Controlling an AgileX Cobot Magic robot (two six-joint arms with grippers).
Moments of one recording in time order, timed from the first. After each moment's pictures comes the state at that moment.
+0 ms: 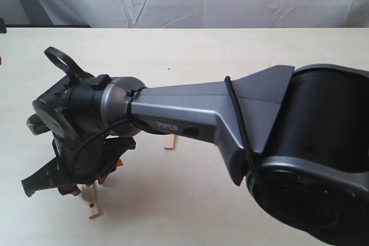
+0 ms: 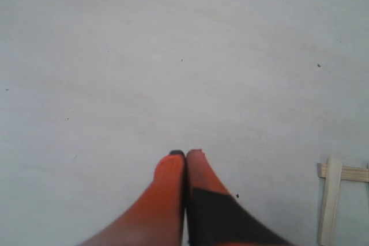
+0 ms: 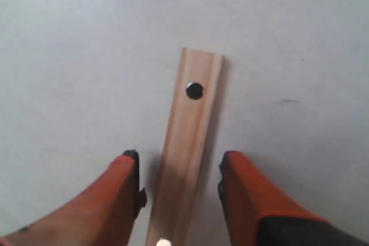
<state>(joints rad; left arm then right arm) 0.28 1.26 -0.89 -0.45 0.66 0.11 1.12 2.36 -1.87 0.05 0.93 0.47</state>
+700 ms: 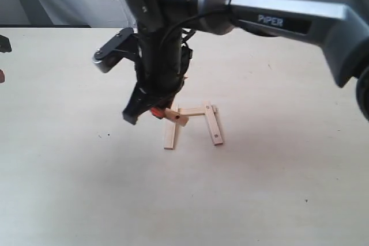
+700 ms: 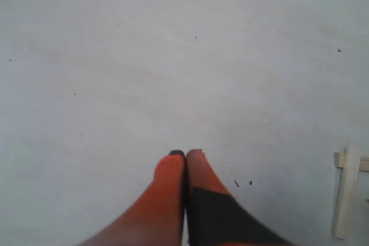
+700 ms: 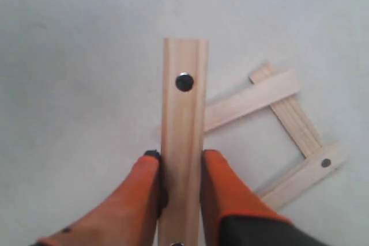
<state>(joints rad) 0.28 1.26 -0.81 -0.46 0.61 0.11 0.83 2.13 -1.80 0.01 1.16 -0.25</state>
